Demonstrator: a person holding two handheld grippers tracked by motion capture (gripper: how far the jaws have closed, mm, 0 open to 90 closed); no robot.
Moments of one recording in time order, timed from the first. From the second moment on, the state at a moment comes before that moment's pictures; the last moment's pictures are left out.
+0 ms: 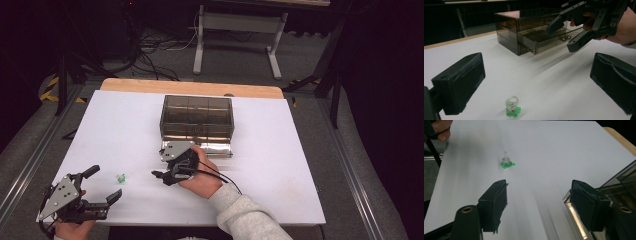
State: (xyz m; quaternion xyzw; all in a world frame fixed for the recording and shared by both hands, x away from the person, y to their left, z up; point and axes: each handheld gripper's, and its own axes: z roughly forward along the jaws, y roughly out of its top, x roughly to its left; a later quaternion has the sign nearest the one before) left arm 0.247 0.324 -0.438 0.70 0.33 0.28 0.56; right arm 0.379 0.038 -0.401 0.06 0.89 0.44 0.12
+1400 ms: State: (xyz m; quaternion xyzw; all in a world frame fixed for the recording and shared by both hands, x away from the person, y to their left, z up) left arm 0.249 0.326 -0.437 0.70 0.33 0.28 0.57; right arm 0.372 0.097 -0.437 0.11 0.87 0.47 0.07
